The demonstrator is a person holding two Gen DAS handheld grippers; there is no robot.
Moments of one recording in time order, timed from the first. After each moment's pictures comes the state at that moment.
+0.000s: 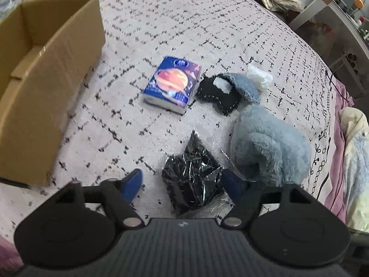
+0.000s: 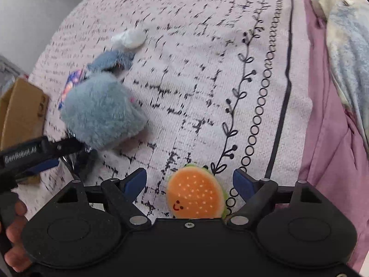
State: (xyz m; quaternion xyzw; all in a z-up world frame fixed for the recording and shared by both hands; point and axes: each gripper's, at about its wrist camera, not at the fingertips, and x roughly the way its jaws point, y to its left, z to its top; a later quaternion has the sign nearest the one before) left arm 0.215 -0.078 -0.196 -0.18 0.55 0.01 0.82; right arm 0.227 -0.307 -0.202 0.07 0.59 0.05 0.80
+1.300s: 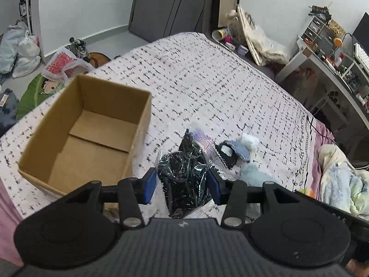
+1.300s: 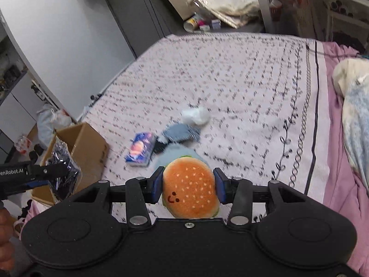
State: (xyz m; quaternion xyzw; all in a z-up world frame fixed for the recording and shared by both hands) left arm 0.167 -0.006 -0.082 -0.17 0.44 0.02 0.88; right arm 0.202 -0.274 -0.114 0.10 0.42 0.12 0.90
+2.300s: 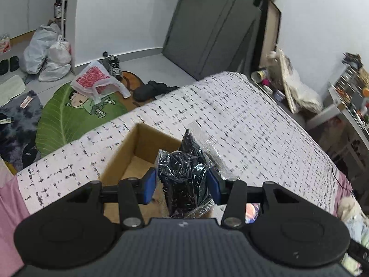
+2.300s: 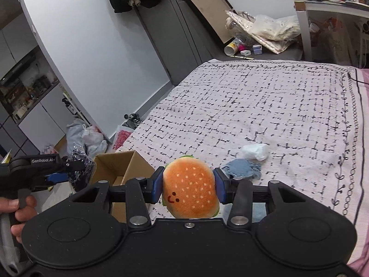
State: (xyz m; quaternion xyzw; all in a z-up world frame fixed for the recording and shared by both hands) left arm 0.202 0.106 -0.074 -0.21 0.38 0.10 0.89; right arm 0.220 -0.211 -0.093 0.13 0.36 0.20 0.90
